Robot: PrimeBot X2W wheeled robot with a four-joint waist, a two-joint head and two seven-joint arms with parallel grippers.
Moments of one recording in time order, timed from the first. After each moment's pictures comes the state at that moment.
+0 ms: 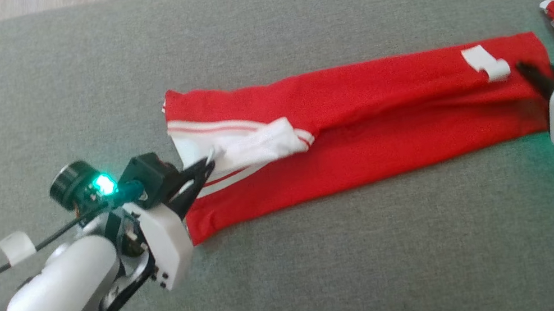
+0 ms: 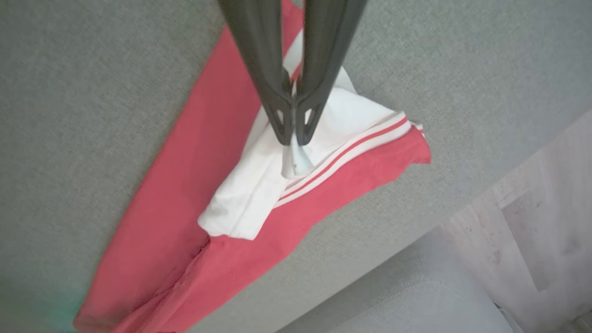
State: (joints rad) left arm -0.79 0.59 -1.17 0.27 -0.70 -0.09 0.14; right arm -0.71 -0.64 0.84 0.72 0.83 0.13 0.14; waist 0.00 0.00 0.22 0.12
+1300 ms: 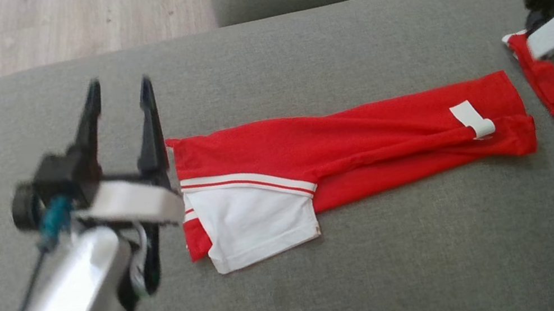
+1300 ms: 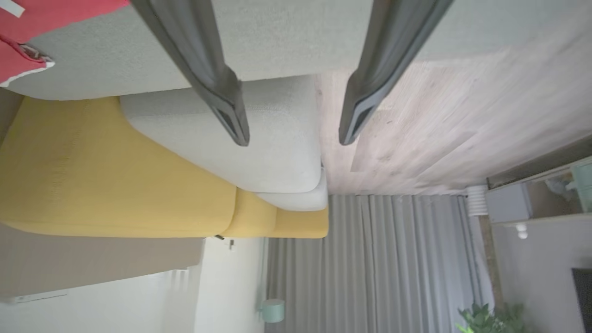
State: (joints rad) left arm -0.63 0.44 -0.82 0.24 -0.81 0.33 -0.25; right arm -0.76 -0.47 0.52 0.63 0.95 0.13 -0.24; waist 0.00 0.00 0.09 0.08
